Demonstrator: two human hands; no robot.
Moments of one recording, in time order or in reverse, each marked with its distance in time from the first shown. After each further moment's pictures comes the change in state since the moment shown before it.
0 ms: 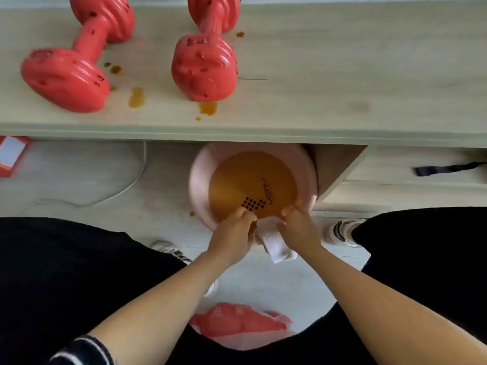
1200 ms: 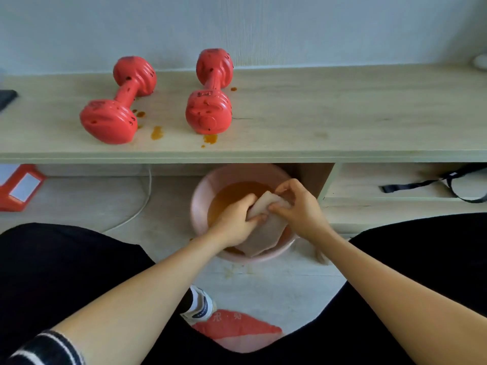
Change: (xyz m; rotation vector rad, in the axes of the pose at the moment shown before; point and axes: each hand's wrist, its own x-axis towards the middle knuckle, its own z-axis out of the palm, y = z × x) left_hand -0.003 0.050 -0.075 -0.384 0.081 0.126; right_hand -0.054 -0.038 -0.106 0.554 0.283 -0.302
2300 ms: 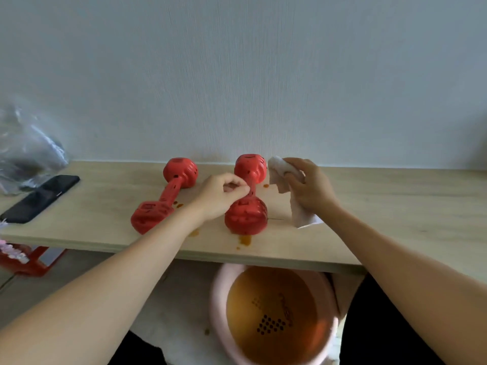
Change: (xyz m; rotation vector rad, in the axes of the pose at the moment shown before) left_hand 0.077 0.076 -0.210 -0.028 0.324 0.001; right_hand 0.176 -0.146 -0.047 -0.118 0.146 -0.304
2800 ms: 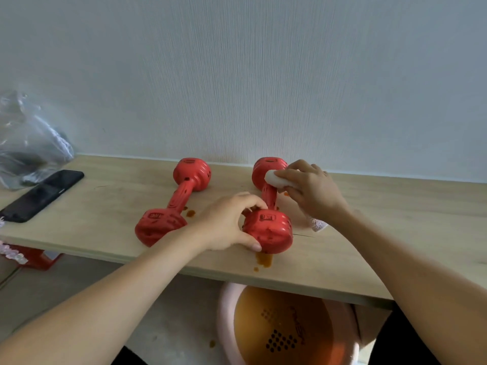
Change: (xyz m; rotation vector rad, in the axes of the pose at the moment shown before) left_hand 0.007 -0.037 -0.010 0.307 -0.246 0.157; right_hand 0.045 0.013 0.044 -0.440 -0.100 -0.333
